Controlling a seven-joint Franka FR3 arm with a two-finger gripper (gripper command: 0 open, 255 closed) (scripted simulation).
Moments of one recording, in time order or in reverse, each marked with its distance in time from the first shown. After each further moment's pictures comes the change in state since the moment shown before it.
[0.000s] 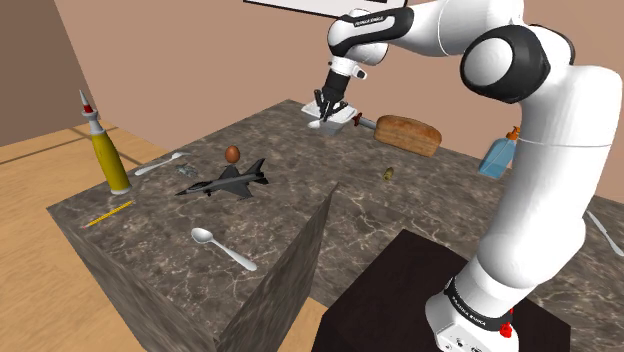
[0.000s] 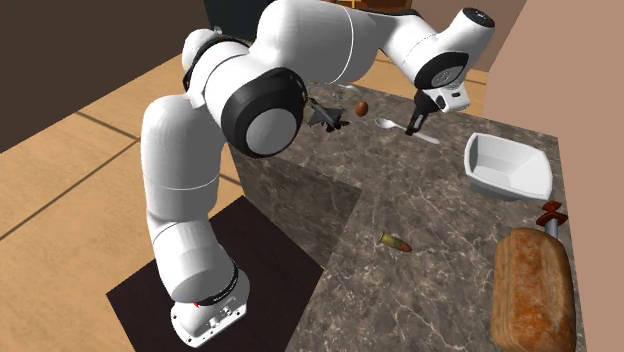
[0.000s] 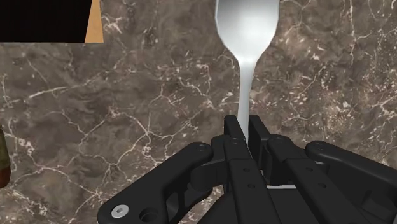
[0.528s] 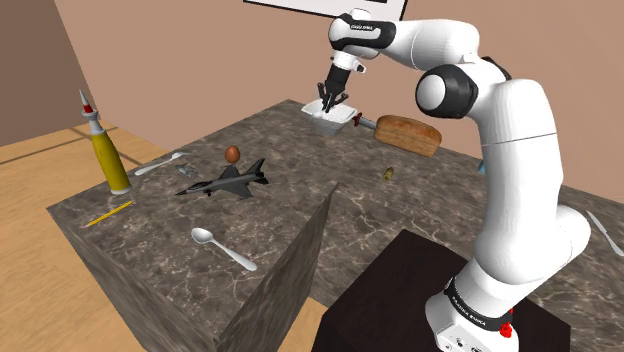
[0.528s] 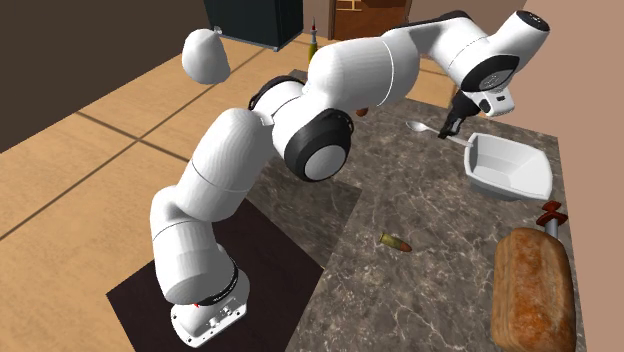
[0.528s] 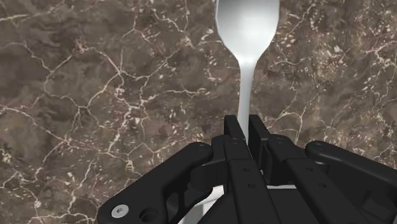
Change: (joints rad) arm -0.084 0.335 -0.016 0.526 0.009 -0.207 -0.049
